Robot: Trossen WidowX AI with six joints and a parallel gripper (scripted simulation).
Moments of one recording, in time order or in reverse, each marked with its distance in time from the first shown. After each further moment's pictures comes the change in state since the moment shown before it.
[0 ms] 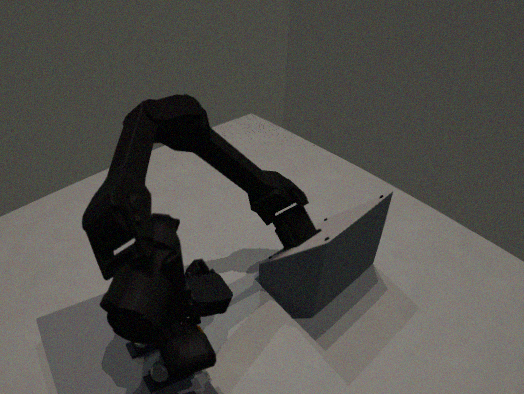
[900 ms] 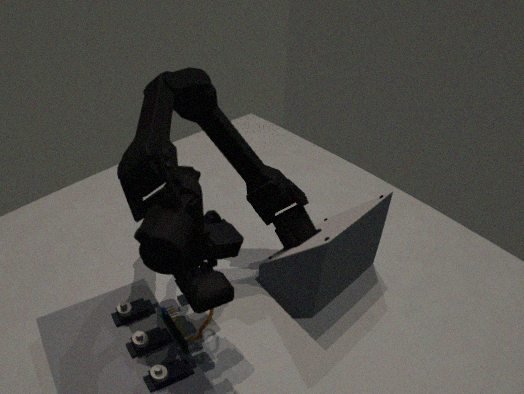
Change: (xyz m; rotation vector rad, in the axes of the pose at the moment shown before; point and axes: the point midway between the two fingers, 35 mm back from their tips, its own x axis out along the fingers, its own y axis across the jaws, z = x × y) arm 0.002 0.088 0.058 -0.086 -0.002 0.004
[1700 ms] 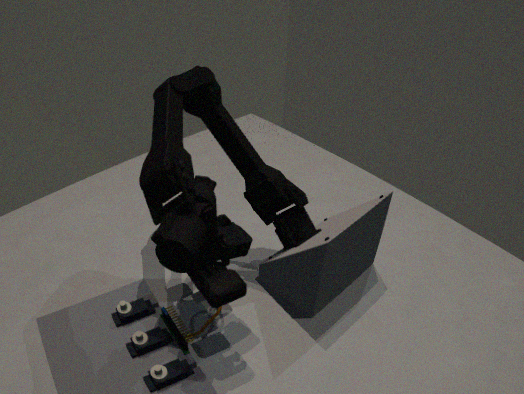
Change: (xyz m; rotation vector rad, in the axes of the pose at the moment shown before) arm 0.044 0.032 0.036 -0.037 -0.008 -0.001
